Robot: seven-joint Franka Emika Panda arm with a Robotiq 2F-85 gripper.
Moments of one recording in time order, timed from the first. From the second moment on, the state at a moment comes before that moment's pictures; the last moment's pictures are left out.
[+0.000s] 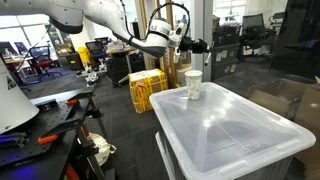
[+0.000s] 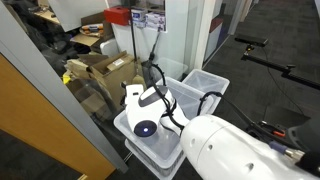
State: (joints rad) arm 1.10 1.47 -1.18 -1.58 -0.43 3.07 1.36
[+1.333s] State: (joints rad) arm 1.22 1.47 -1.18 -1.68 -0.55 3.02 1.59
